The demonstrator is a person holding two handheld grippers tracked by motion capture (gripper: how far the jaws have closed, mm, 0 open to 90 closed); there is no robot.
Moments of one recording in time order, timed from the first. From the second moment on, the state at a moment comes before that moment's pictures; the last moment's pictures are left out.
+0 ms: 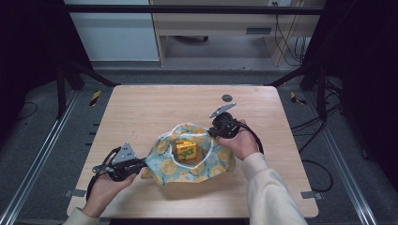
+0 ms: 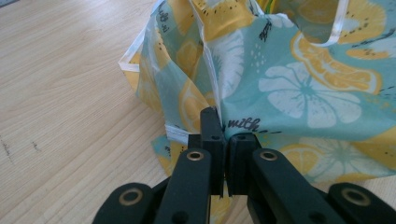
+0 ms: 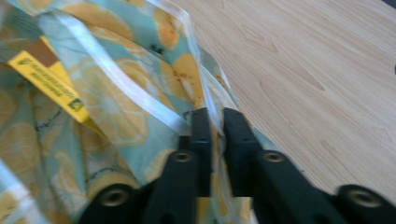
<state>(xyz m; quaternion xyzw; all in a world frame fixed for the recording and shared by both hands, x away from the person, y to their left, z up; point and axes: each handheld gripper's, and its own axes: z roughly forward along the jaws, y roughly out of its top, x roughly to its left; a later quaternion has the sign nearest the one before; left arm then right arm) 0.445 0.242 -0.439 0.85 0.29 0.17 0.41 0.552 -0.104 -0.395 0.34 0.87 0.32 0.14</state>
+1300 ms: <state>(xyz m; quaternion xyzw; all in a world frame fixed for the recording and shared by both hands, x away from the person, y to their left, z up) 0.445 0.250 -0.434 0.83 0.31 0.20 0.42 0.420 -0.154 -0.360 0.28 0.82 0.47 0.18</state>
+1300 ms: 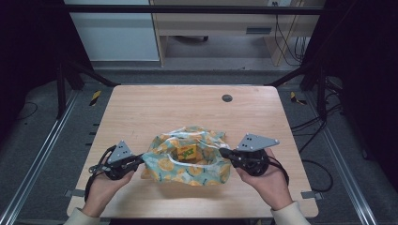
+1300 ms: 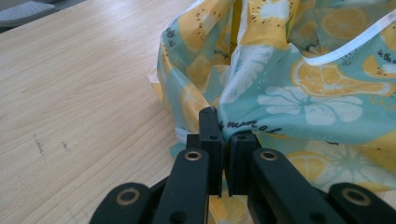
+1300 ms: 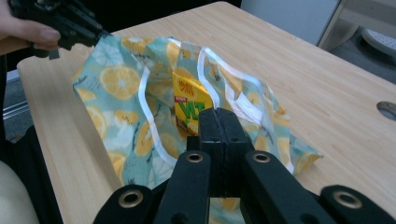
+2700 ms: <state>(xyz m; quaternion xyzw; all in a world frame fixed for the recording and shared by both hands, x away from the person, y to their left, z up) 0.450 0.249 -0.462 0.87 0.30 0.17 0.35 0.427 -0.170 -0.449 0.34 0.84 0.41 0.13</state>
